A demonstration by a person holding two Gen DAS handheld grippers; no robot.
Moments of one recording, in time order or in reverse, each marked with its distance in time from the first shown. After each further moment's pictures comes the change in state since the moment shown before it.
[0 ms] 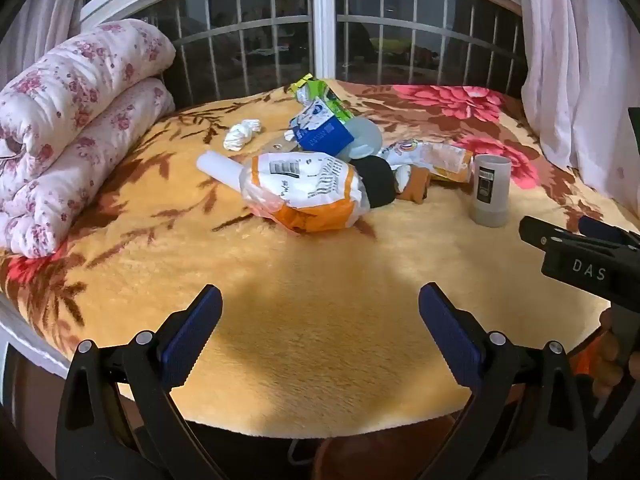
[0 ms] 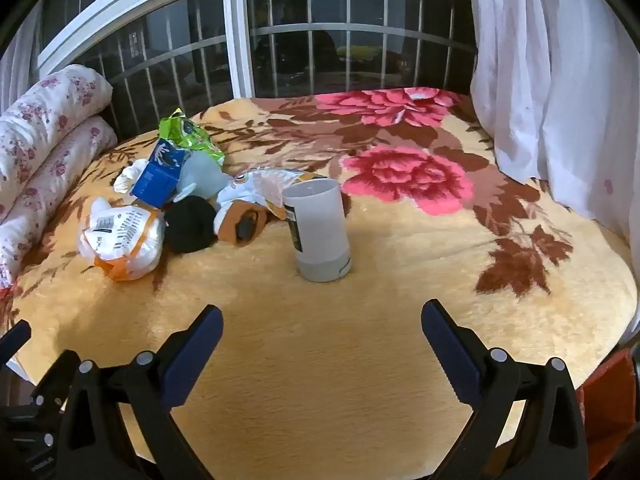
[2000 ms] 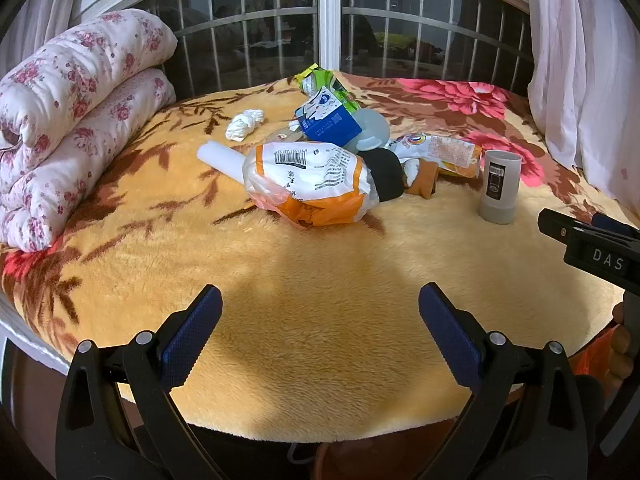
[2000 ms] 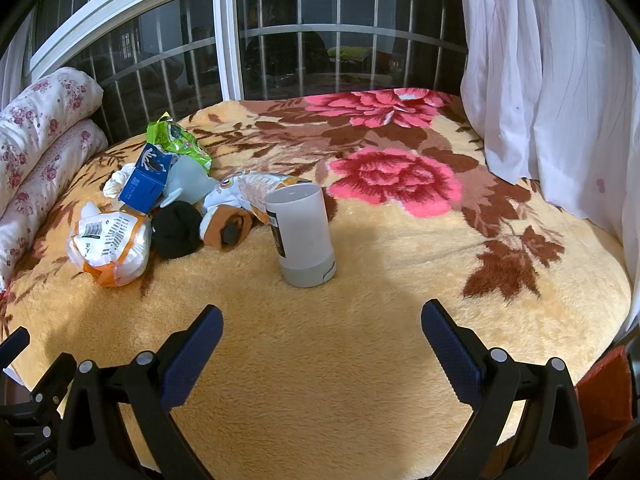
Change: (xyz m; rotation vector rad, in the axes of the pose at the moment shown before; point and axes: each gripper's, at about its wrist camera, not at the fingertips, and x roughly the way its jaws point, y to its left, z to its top) left arm 0.009 0.006 0.000 -0.010 0.023 0.006; right arm 0.001 -0.008 0.004 0.010 -0.005 -0.024
